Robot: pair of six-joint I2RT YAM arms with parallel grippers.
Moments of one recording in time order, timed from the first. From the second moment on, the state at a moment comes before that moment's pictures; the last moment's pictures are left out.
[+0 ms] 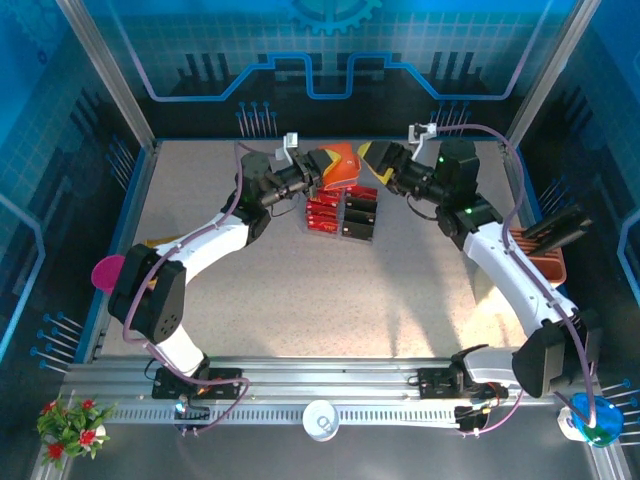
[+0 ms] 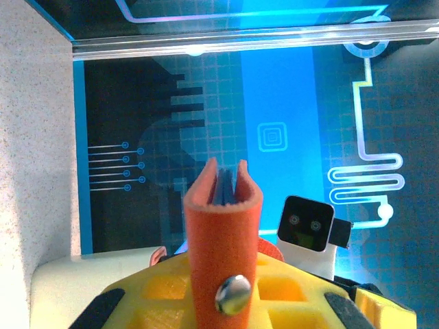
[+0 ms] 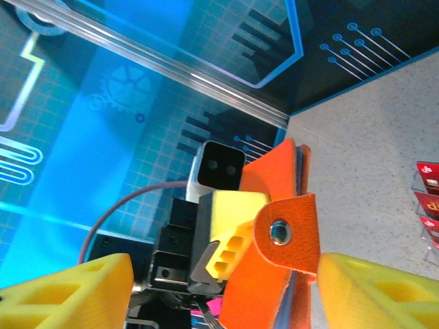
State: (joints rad) left arm -0.42 1.66 1.13 0.64 0.58 -1.57; right arm 0.32 1.32 1.19 -0.02 -0.57 1.00
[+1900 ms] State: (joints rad) left arm -0.41 1.67 1.13 0.66 0.56 -1.58; right arm 0.31 1.53 0.98 0.58 -0.68 1.41
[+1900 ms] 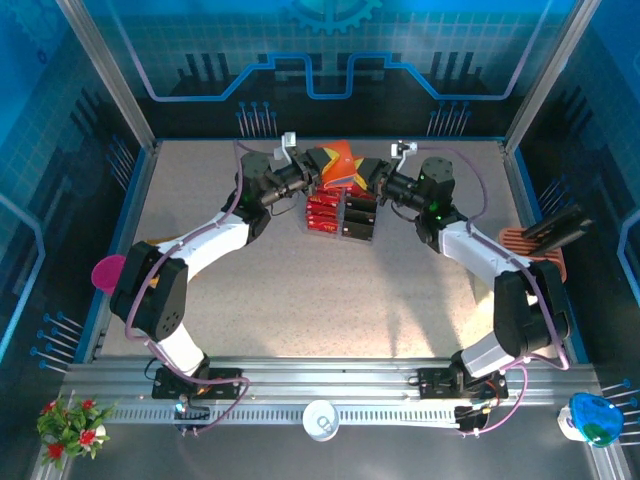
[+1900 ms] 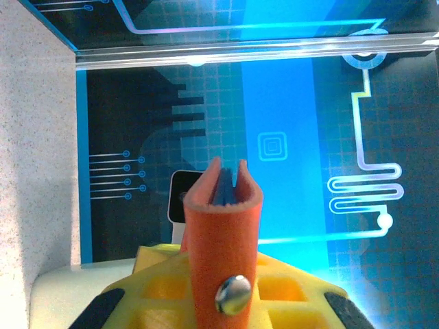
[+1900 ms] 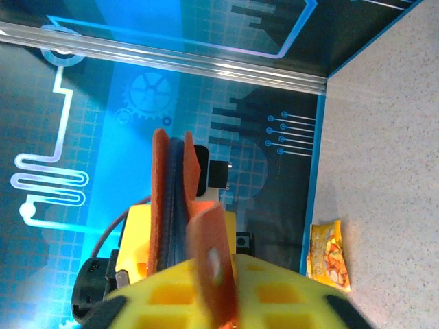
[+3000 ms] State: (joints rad) left arm -0.39 1.65 1.09 0.56 0.60 -1.49; right arm 0.30 1.54 0.83 0.75 -0.69 1.49
